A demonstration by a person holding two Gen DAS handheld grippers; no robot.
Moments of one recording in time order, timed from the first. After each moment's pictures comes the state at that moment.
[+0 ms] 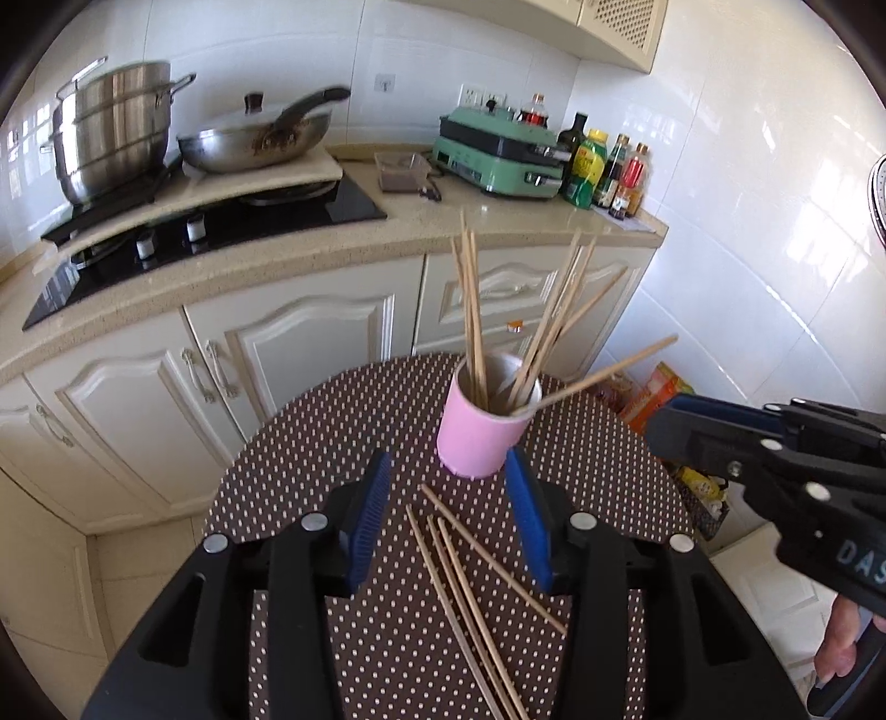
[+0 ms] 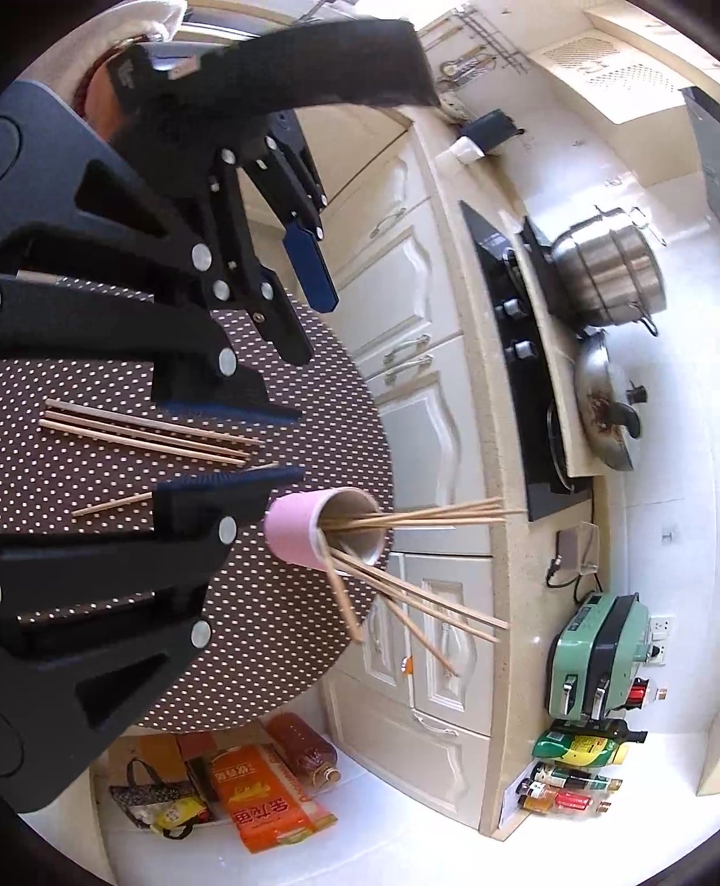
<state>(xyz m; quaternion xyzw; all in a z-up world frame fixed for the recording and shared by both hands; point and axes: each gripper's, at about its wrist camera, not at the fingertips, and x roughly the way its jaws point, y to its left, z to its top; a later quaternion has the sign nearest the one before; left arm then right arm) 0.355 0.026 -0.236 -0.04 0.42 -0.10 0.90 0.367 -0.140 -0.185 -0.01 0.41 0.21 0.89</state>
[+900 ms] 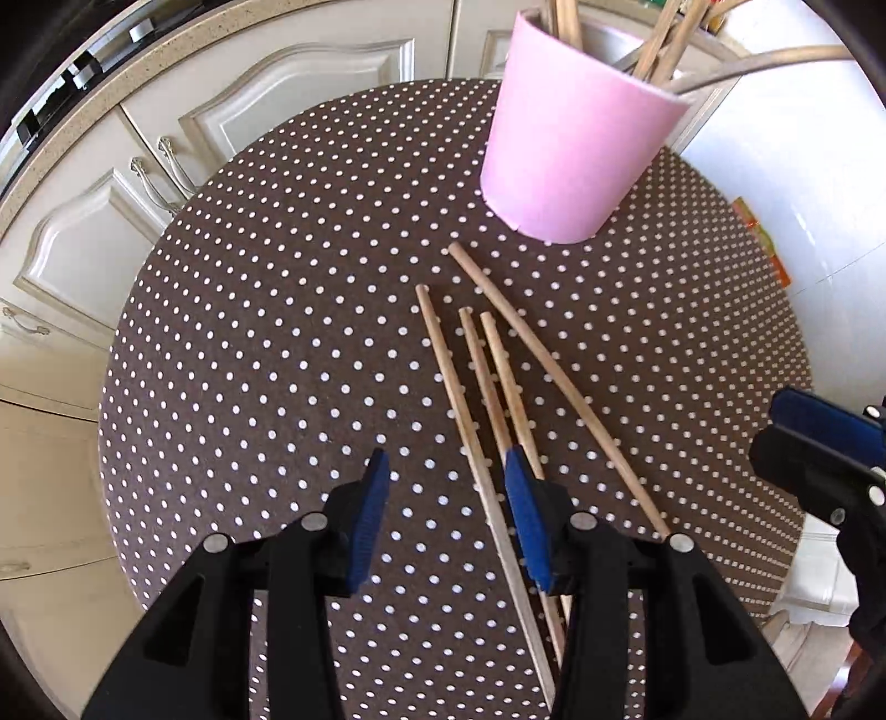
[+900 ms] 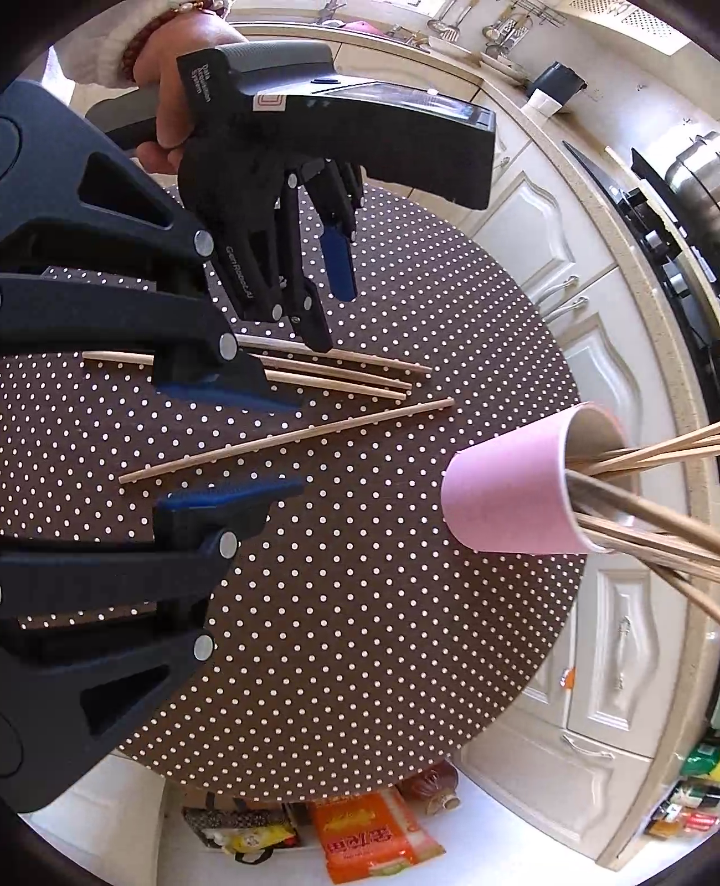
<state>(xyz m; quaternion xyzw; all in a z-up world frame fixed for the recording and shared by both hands) 0.394 -0.003 -0.413 0.01 0.63 -0.05 0.77 0.399 -0.166 -0.334 -0.01 0.56 0.20 0.80</state>
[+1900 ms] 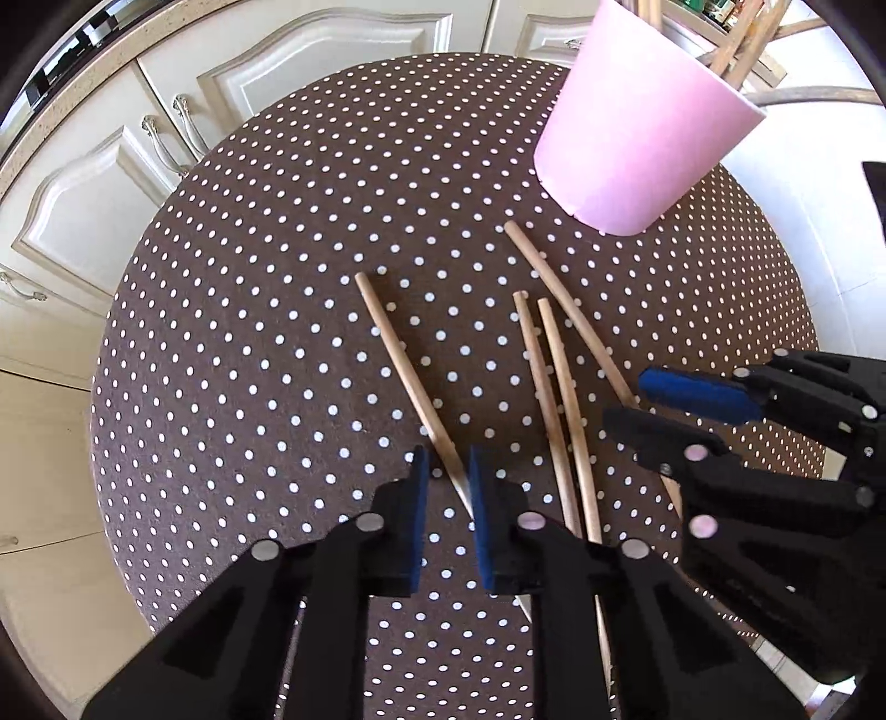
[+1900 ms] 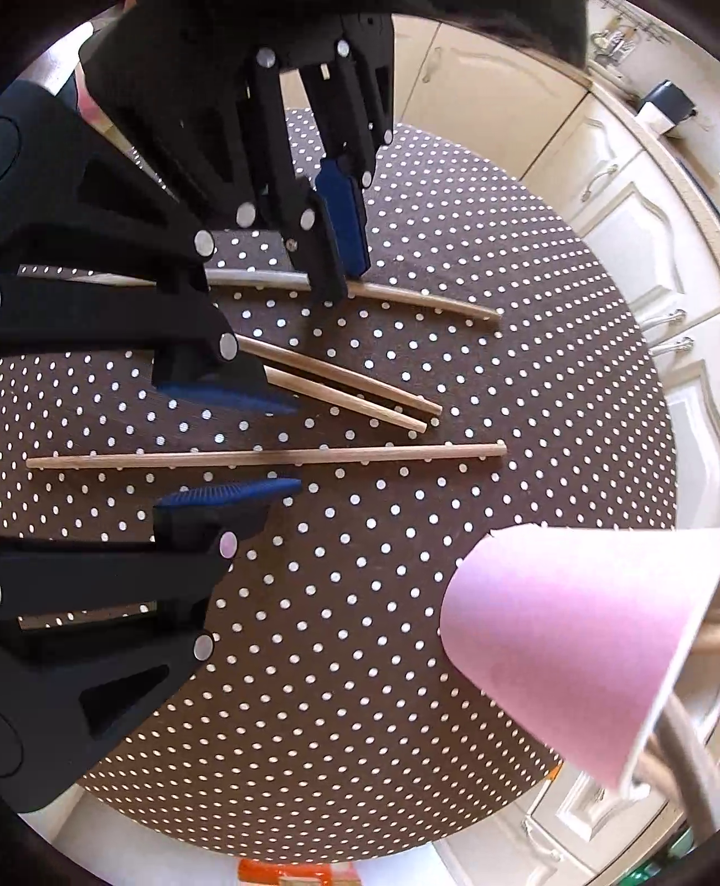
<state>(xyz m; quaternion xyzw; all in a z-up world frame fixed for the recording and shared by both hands) 0.404 0.029 -0.427 -0.03 0.65 -0.04 0.76 0.450 -0.090 -0.411 -0.12 0.61 0.25 0.74</state>
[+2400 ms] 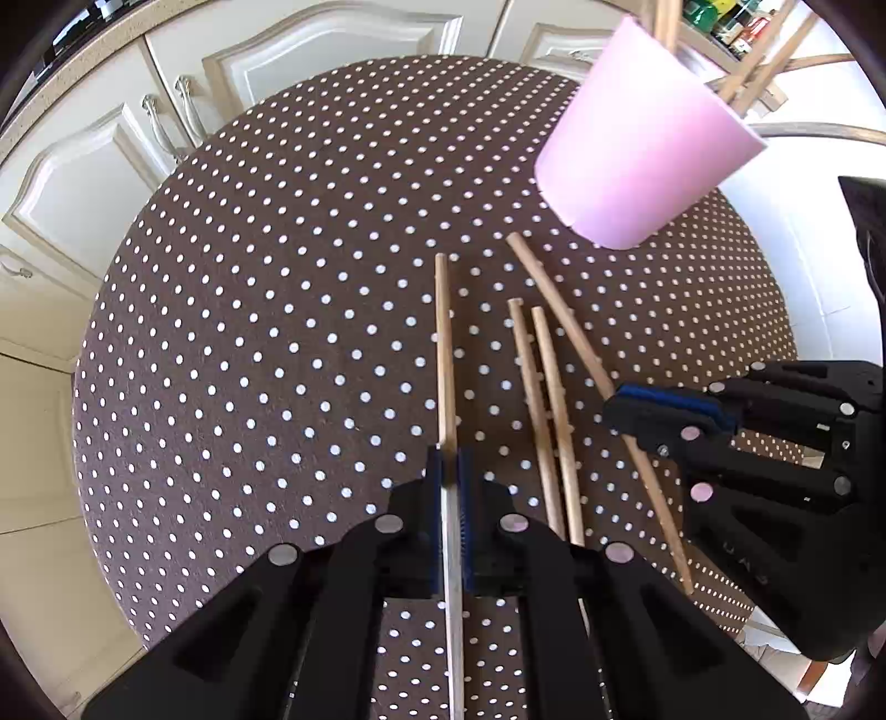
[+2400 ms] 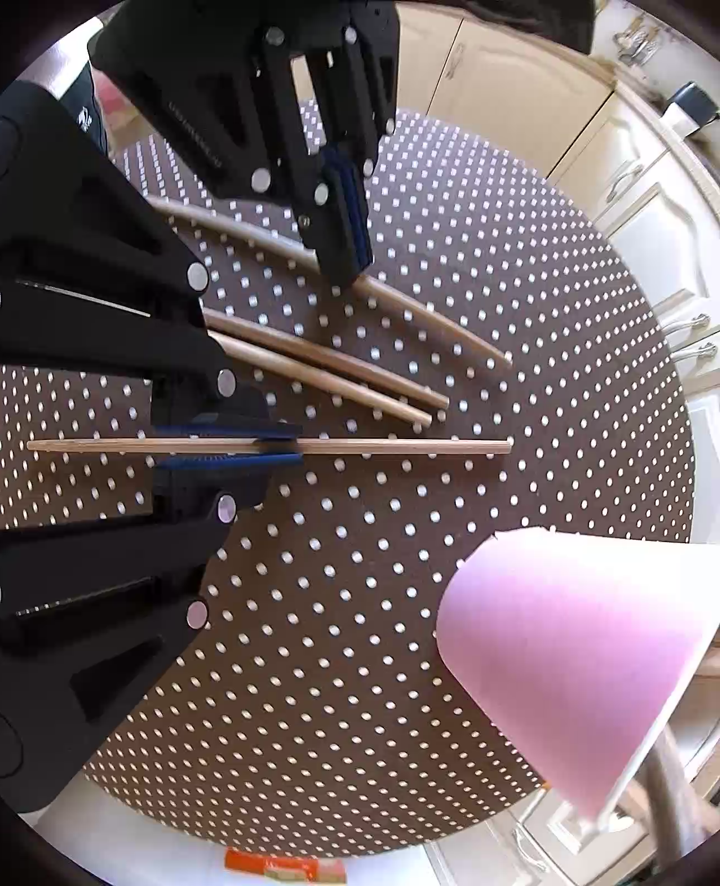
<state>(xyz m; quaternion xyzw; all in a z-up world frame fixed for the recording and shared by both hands) 0.403 0.037 -0.429 -0.07 0.65 -0.06 0.76 0.465 -0.077 -0.415 -0.13 0.62 0.26 0.73</state>
